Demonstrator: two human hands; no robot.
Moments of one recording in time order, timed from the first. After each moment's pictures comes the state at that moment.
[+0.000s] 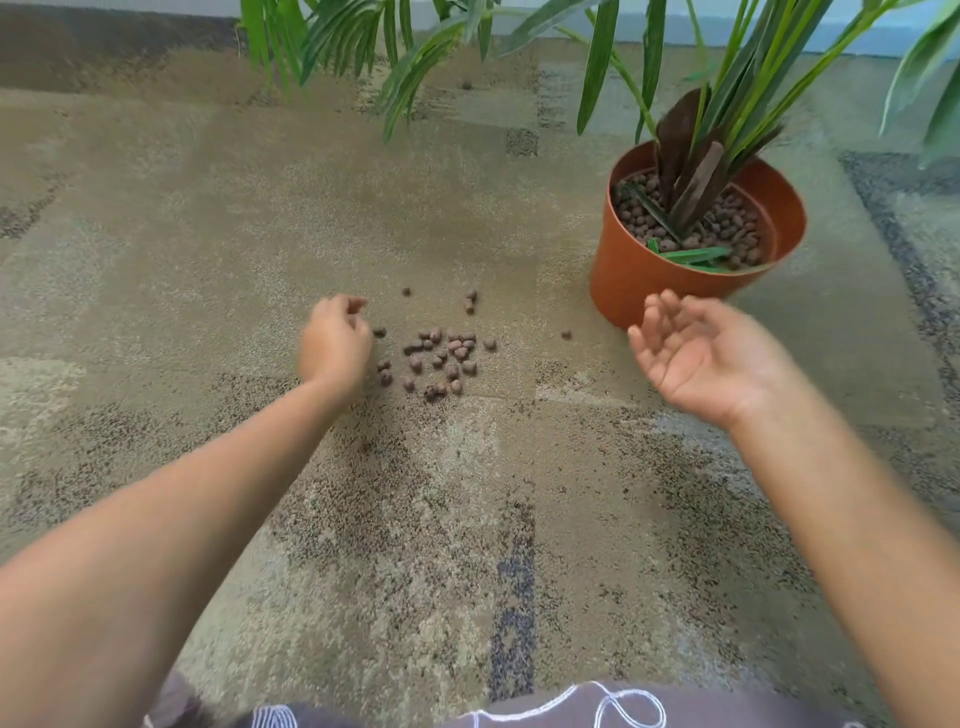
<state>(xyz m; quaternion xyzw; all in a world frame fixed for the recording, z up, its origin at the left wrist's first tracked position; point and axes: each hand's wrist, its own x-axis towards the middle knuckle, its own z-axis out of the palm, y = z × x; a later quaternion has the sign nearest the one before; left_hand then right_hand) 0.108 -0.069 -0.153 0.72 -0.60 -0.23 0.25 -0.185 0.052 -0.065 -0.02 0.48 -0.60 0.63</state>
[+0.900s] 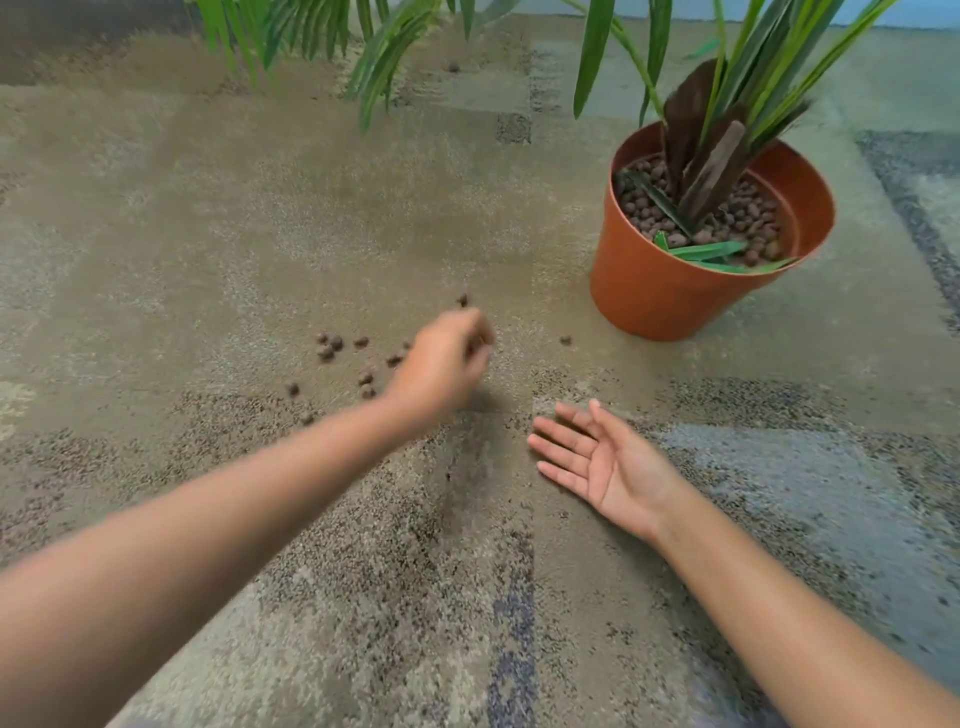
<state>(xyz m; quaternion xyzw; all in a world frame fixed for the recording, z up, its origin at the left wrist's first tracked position) 0.017 -0.042 -0.143 0.48 -0.81 -0.29 0.17 -0.152 0.078 -0.176 -0.03 0.47 -0.49 0.73</state>
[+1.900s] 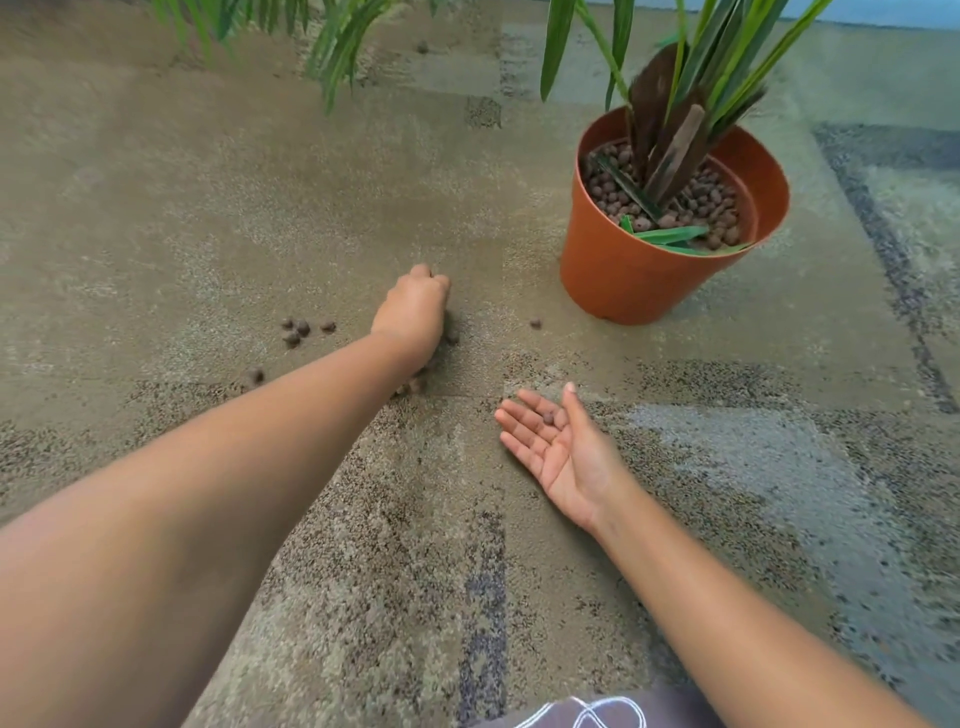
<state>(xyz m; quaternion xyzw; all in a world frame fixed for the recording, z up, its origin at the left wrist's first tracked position) 0.006 -0.089 -0.161 0.56 -0.81 -0.18 0.05 -0.123 0.078 -0.183 0.00 0.47 -0.55 0.69</state>
